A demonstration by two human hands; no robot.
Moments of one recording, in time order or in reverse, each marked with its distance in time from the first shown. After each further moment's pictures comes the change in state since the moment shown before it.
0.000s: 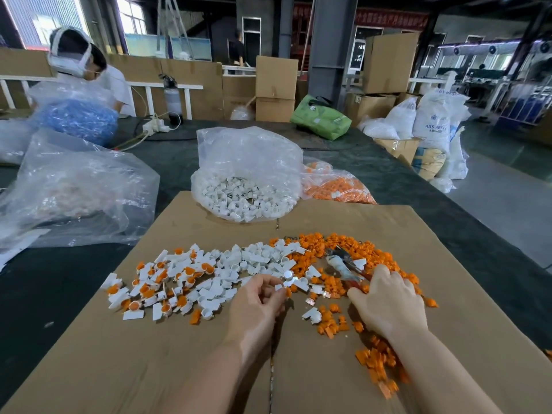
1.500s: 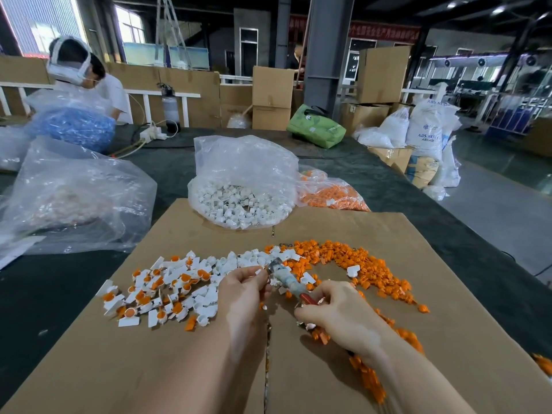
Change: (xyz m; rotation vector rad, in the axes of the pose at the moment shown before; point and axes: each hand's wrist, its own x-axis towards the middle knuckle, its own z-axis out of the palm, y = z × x) left_hand 0.020 0.027 0.000 -0.469 0.220 -0.253; right_hand -0.033 -0.038 -0.018 0.614 -0.420 -0.172
